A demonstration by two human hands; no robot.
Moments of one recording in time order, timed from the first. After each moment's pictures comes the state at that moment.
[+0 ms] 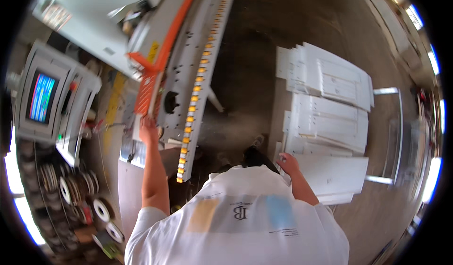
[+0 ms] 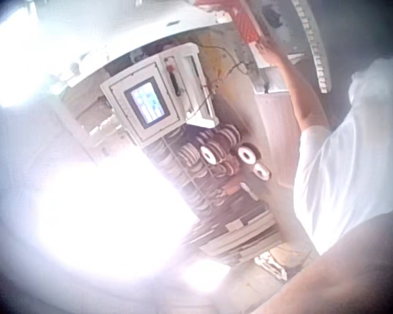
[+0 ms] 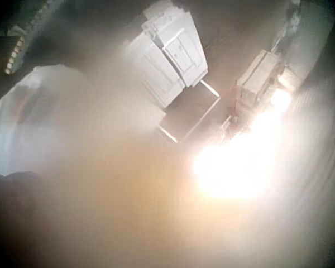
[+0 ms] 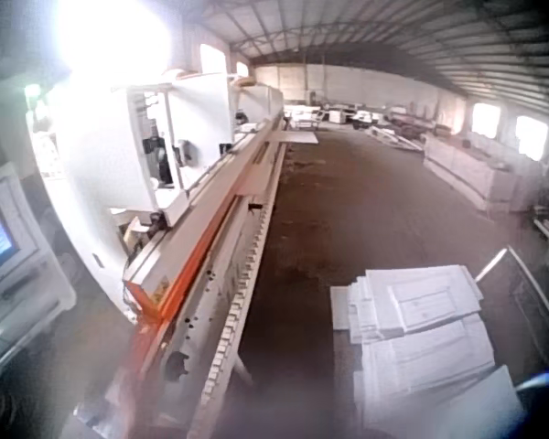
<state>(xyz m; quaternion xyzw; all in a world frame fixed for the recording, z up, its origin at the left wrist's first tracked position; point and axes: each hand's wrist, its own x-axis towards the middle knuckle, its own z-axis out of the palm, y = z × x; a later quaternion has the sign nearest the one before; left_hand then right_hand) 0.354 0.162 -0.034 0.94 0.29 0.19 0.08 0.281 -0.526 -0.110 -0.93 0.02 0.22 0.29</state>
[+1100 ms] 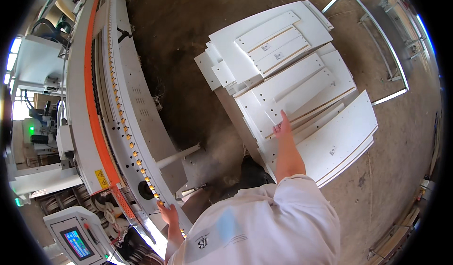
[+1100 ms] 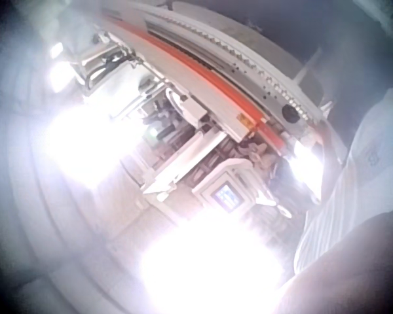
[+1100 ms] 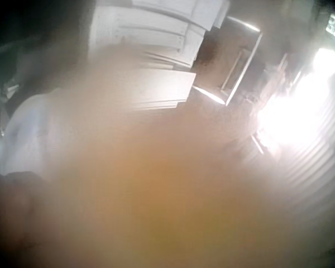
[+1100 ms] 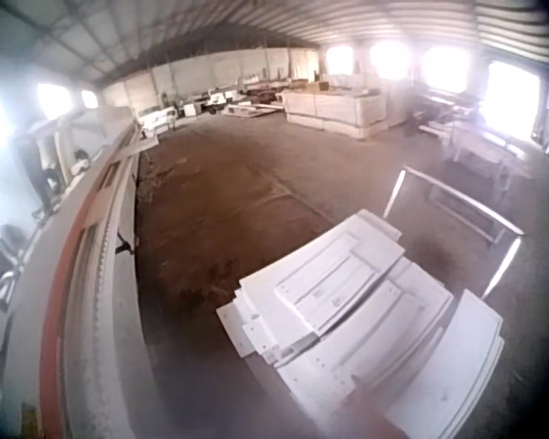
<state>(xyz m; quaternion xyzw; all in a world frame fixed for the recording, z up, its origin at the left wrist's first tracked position) 0.390 -0.067 -0.002 0.96 0.26 -0.11 0.09 0.448 -0.709 -0.222 -0.17 0.60 -0.06 0.78</state>
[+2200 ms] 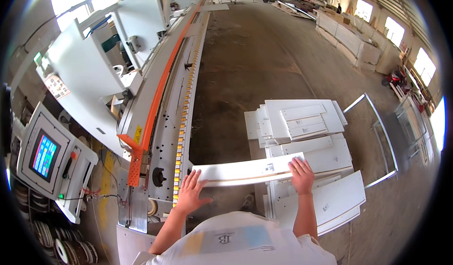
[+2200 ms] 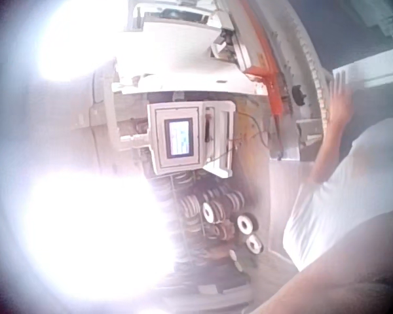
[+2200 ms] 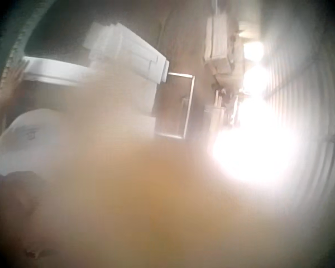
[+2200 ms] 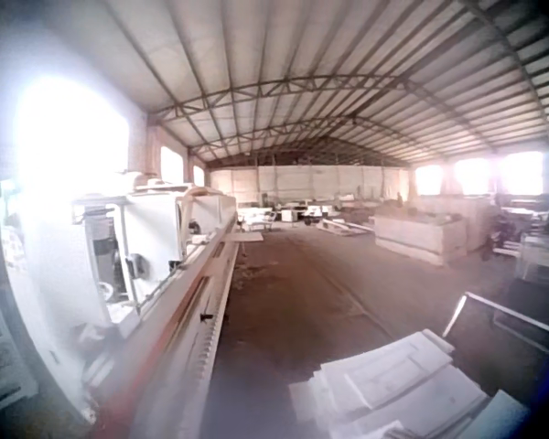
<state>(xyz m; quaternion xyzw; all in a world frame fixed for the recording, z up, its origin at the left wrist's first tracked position) 0.372 -0.098 0.134 0.94 -0.26 0.09 0.19 0.363 -0.561 0.138 -0.93 -0.12 -0.34 0.02</state>
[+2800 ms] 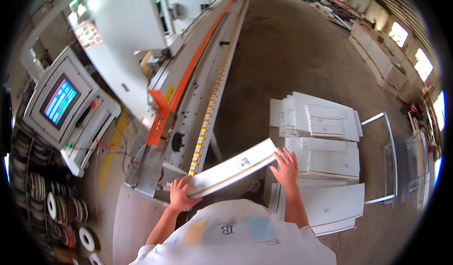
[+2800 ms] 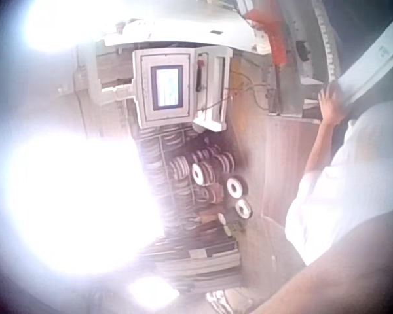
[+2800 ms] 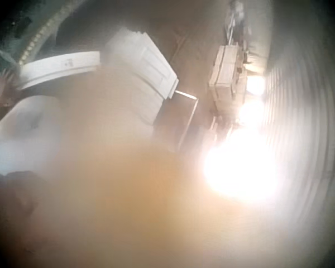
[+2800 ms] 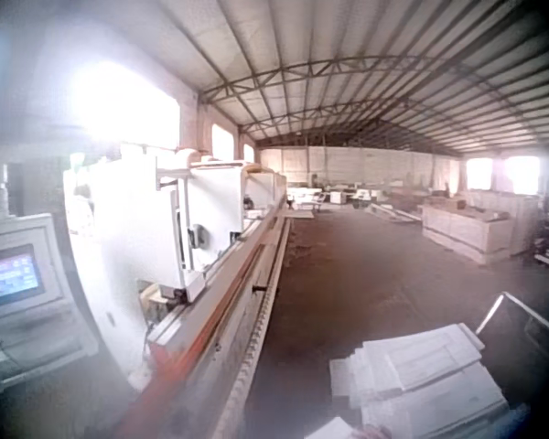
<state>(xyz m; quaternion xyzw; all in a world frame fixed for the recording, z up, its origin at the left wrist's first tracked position) 0.213 0.008 0.083 0.96 -0.07 0.09 0.25 0.356 -0.417 0.111 -0.96 -0.16 -0.18 0.17</state>
